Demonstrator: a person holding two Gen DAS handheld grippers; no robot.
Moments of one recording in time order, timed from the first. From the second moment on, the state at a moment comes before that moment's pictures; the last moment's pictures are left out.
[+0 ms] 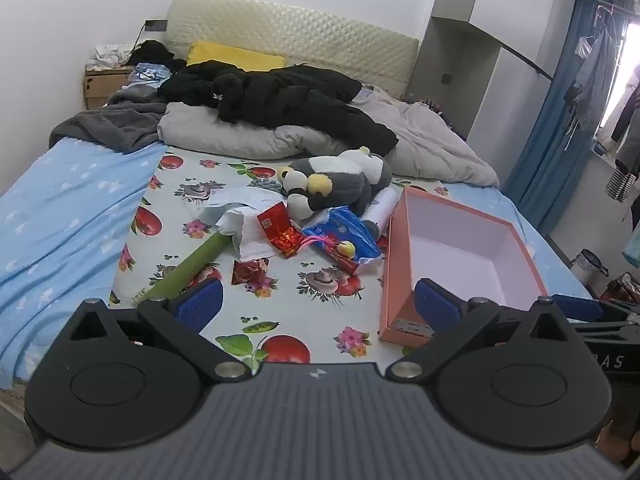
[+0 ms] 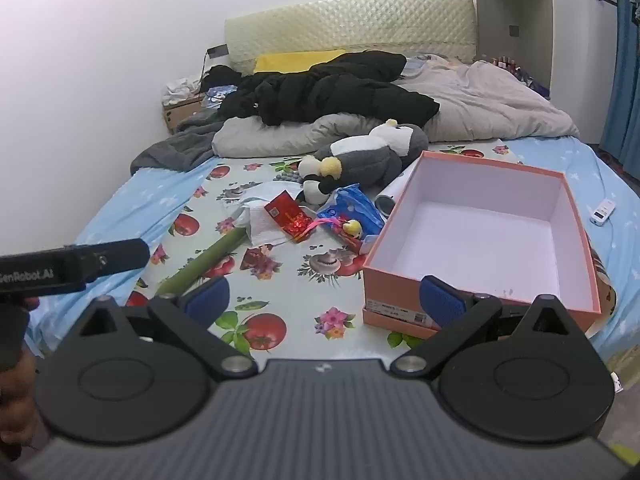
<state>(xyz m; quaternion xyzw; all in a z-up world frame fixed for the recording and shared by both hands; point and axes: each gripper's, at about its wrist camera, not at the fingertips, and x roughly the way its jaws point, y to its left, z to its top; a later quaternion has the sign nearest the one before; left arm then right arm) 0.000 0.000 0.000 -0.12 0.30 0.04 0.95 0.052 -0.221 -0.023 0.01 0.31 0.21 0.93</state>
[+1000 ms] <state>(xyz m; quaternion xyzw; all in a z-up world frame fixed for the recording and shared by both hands) 0.005 -0.002 -0.014 -0.13 0.30 0.03 0.94 0.051 -0.223 -0.029 0.01 0.31 0.20 0.93</state>
